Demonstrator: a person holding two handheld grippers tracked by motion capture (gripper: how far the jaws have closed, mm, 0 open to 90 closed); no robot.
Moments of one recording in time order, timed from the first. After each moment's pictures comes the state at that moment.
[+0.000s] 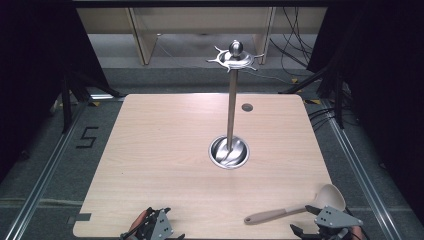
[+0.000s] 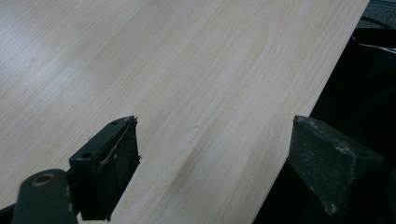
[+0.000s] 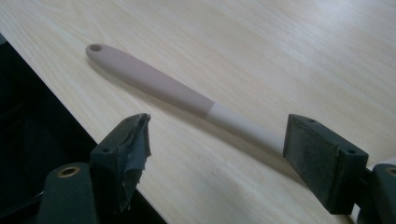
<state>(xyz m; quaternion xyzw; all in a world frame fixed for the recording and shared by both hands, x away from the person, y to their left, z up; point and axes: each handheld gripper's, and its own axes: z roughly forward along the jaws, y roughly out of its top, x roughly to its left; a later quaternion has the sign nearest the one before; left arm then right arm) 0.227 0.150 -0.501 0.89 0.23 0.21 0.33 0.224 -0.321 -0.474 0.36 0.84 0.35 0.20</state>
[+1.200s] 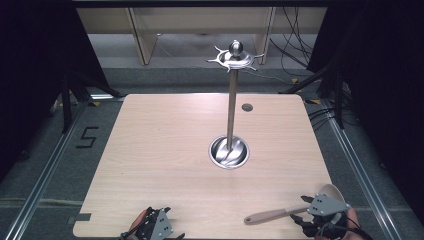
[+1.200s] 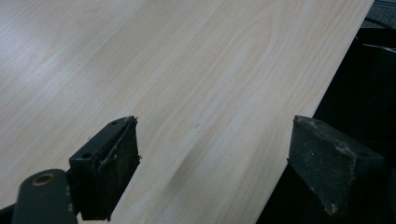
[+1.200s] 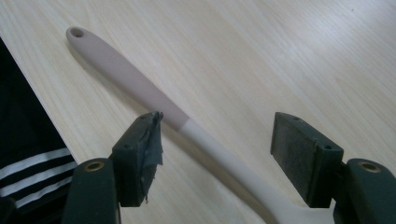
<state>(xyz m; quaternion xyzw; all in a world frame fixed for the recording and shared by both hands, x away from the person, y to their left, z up) 0.228 0.150 -0.503 0.89 0.23 0.21 0.33 0.254 -0.314 -0.456 0.28 0.89 0.29 0.21</state>
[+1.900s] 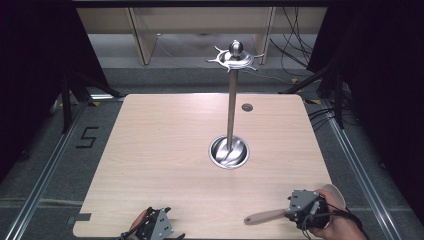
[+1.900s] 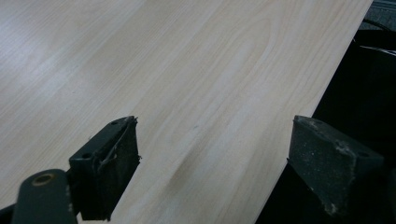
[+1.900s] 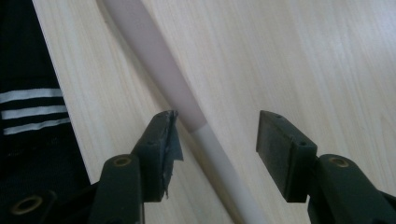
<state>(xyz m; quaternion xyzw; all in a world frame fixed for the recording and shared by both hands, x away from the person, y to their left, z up) 0.228 0.149 -0.504 0.89 0.24 0.21 0.34 0.284 -0.282 -0.453 0.15 0.96 0.17 0.16</state>
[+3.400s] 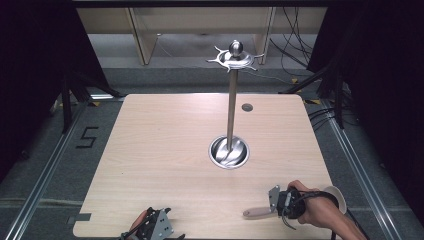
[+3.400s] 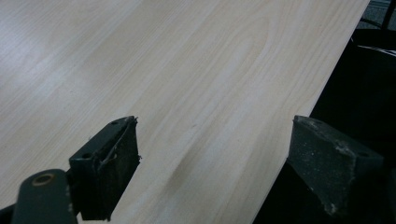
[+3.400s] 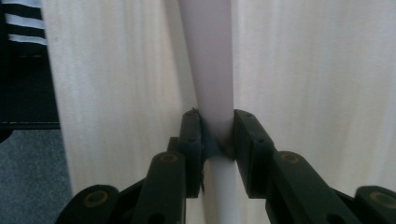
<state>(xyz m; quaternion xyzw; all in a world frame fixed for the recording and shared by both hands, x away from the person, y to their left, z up) 0.229 0.150 -0.503 0.89 0.23 0.21 0.33 0.321 -0.239 -0.467 0.01 1.00 0.01 0.08</state>
